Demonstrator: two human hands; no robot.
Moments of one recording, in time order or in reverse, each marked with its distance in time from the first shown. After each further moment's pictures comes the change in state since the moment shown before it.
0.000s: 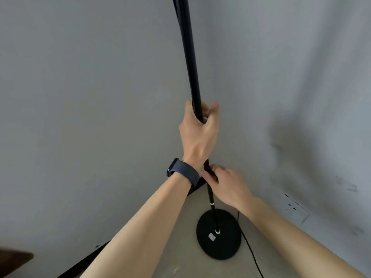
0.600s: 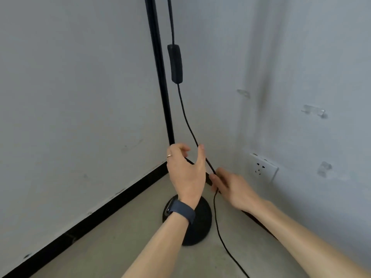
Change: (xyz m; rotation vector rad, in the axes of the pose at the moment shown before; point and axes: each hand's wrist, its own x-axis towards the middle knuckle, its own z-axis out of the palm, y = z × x) left_hand -0.156 -0.223 0.044 0.182 0.133 0.034; right_hand -0.098 0.150 0.074 0.107 0.008 0.095
